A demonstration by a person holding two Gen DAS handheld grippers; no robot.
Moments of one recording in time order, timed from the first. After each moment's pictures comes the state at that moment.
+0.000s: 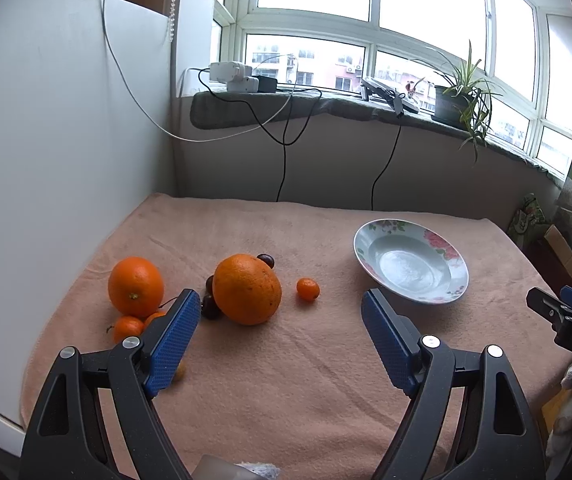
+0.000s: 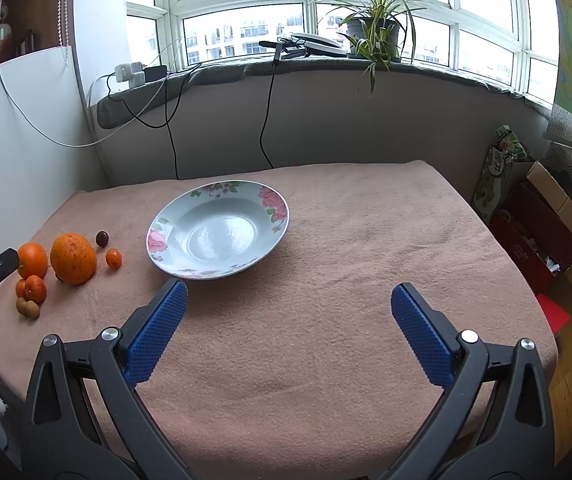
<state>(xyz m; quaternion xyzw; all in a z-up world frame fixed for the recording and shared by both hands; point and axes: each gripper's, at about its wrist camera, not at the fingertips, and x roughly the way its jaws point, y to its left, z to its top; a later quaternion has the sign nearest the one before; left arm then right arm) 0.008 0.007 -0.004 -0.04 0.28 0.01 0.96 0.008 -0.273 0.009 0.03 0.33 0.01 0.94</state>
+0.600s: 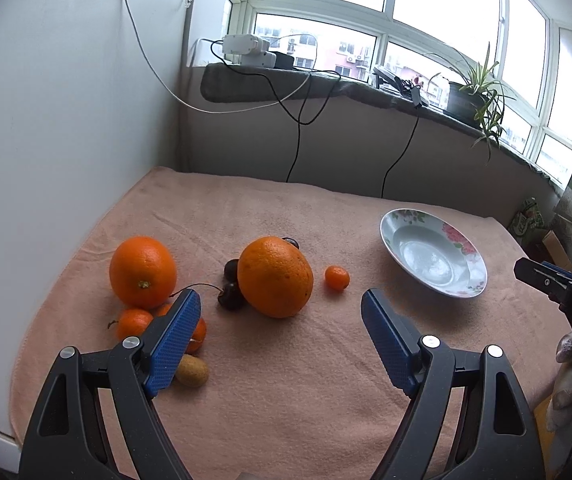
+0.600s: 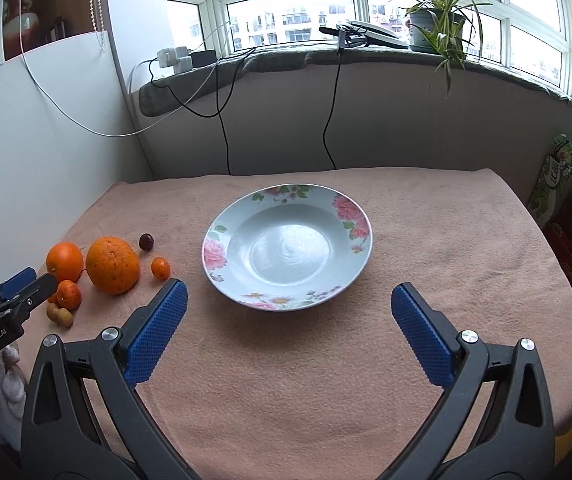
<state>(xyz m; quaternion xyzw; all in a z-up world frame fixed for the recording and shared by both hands) 0.026 0.052 -0.028 -0.08 0.31 0.00 0.95 0.060 -0.223 0.009 0.03 0.35 0.11 0.93</state>
